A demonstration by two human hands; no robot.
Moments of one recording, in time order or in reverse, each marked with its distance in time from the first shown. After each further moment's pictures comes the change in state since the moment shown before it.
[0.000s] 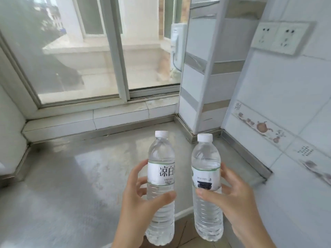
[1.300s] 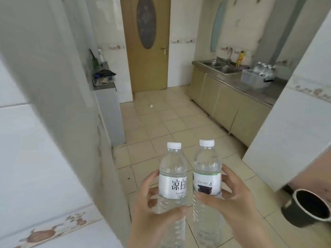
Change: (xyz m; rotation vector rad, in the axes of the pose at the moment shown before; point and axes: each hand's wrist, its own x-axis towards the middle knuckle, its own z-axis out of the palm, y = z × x) left_hand -0.556 -0.033 0.598 0.112 -1.644 0.076; right_hand -0.553 0.042 -0.581 0.030 1.637 0.118
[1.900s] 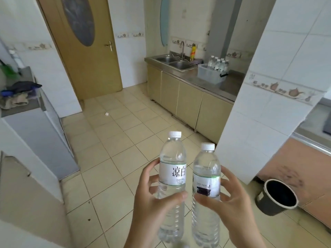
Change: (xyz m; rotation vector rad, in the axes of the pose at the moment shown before) left_hand 0.269 0.022 0.165 -0.038 -0.294 0.051; right_hand 0.233 0.014 -0.067 -0.018 0.362 0.048
